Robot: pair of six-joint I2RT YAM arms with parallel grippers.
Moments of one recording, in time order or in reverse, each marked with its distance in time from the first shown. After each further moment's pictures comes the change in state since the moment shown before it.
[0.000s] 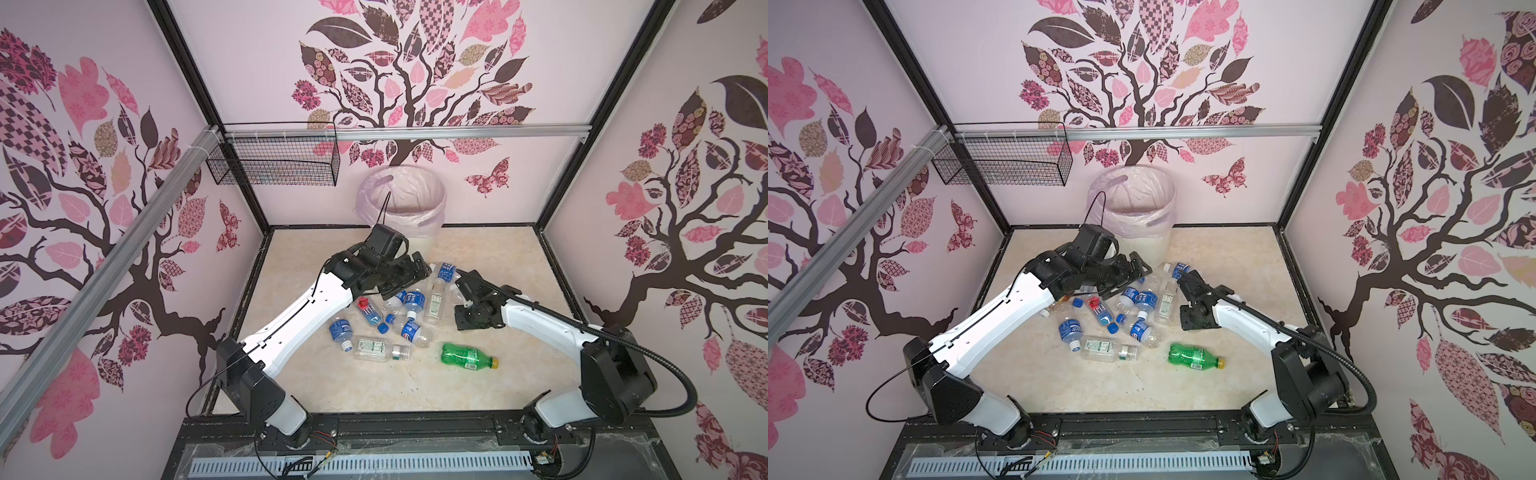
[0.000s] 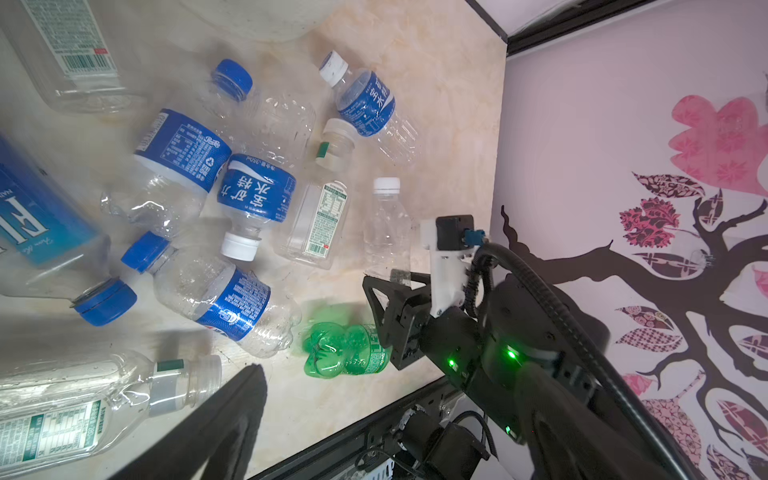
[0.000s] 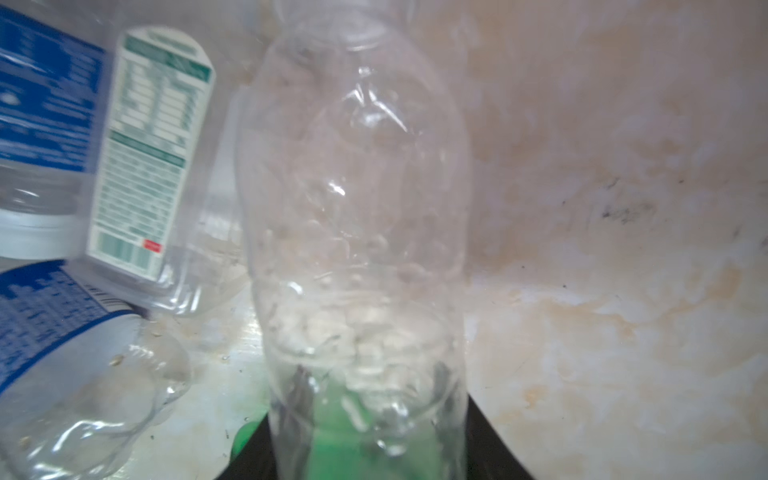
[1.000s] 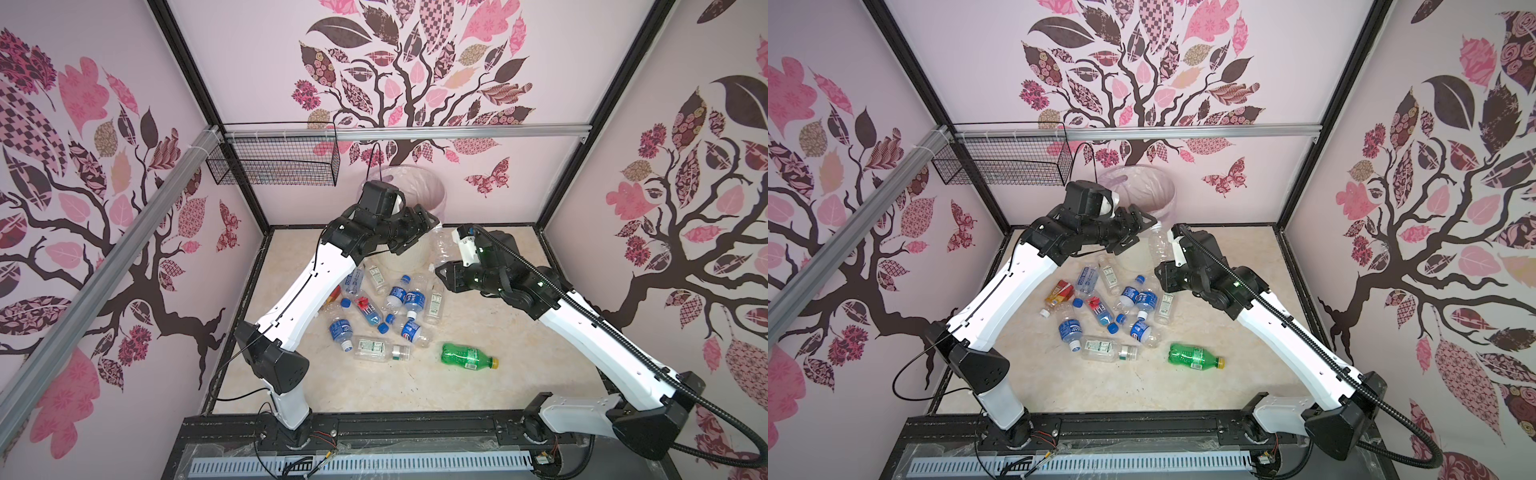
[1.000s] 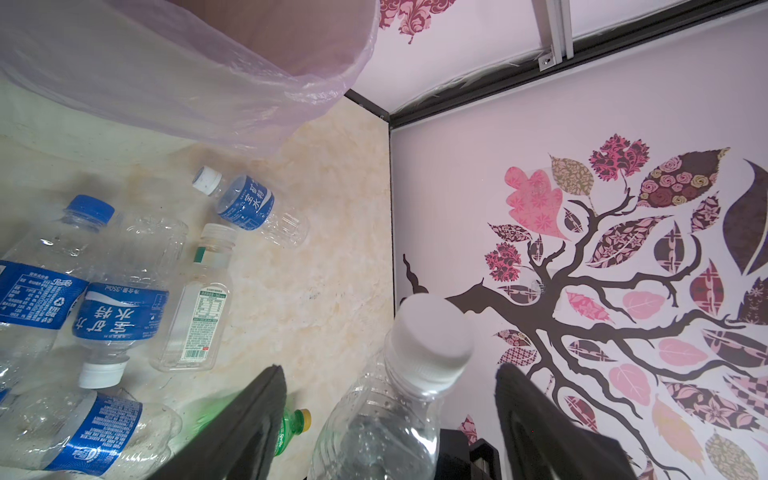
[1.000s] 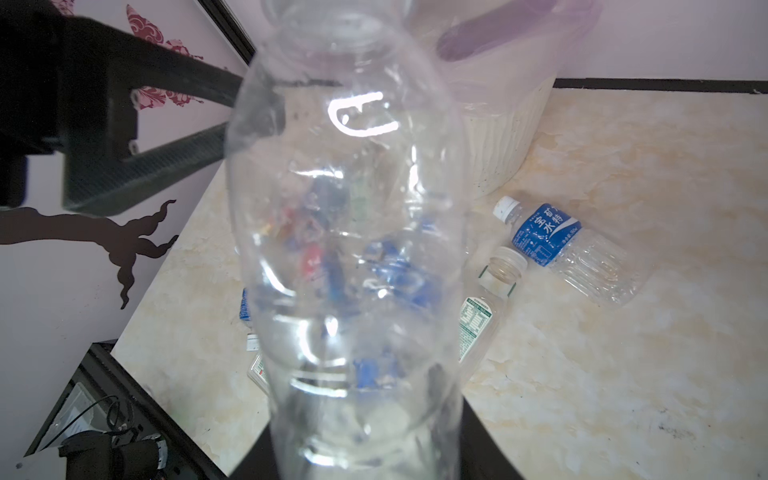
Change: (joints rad) left arm 0.086 0.194 0.419 0.046 0.108 -0.013; right arm 0.135 -0.187 0.412 -0.003 -0.127 -0.043
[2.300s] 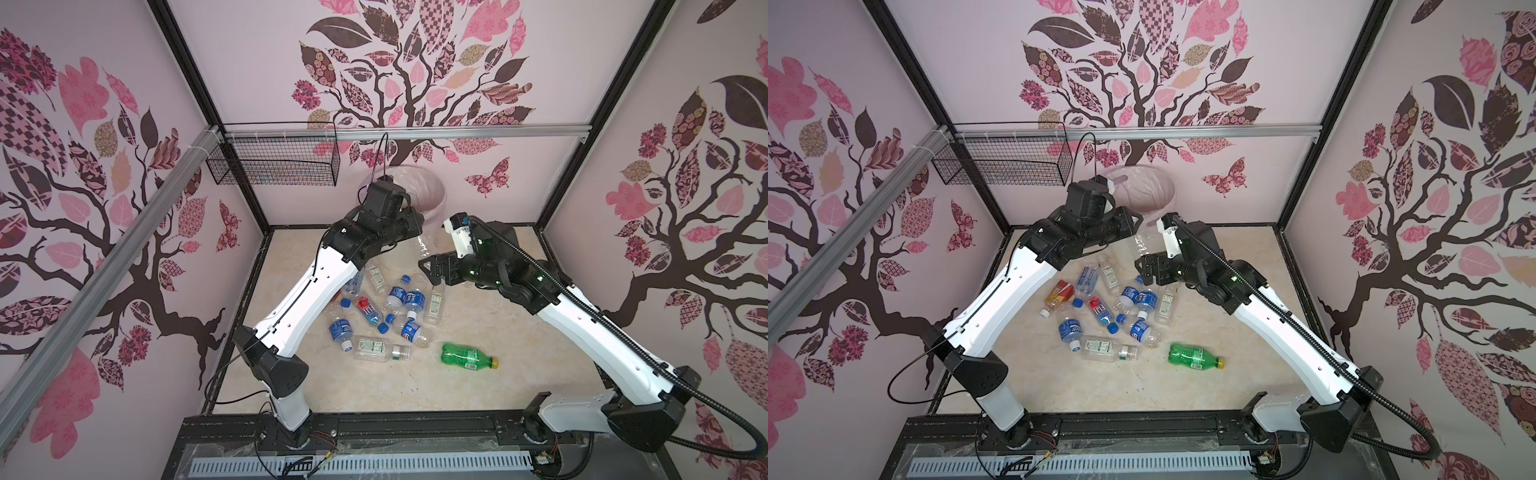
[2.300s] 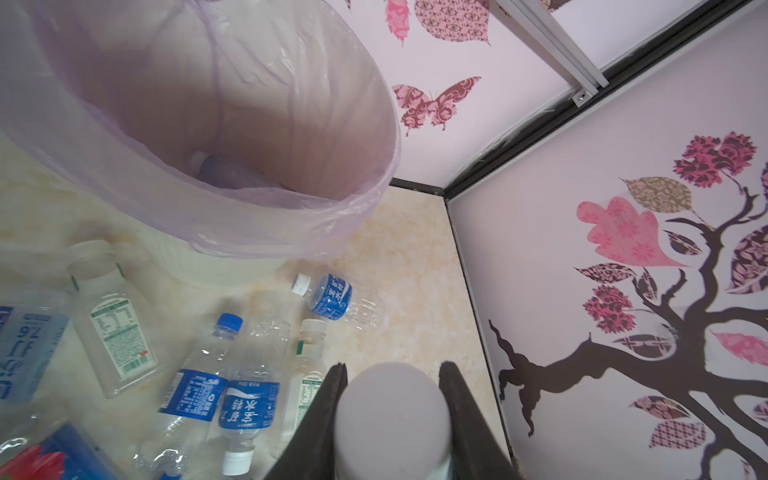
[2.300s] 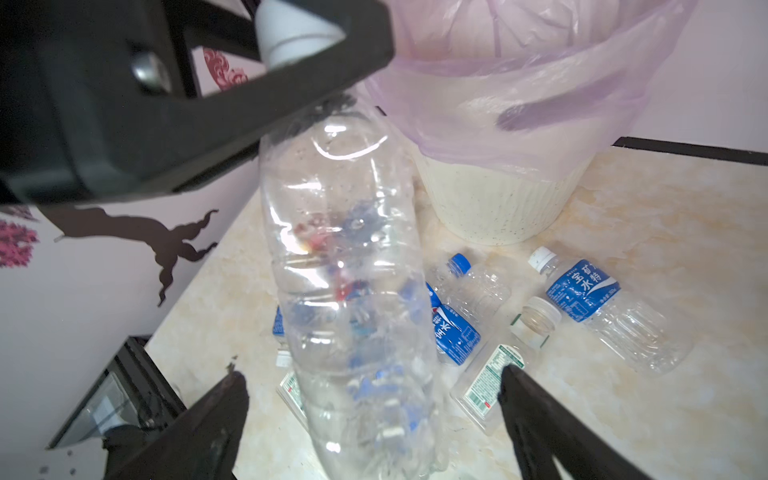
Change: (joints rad) left arm -0.050 -0.016 0.035 -0.008 -0.393 0.303; right arm 0.028 0.050 0.112 0.034 -0.013 -0.032
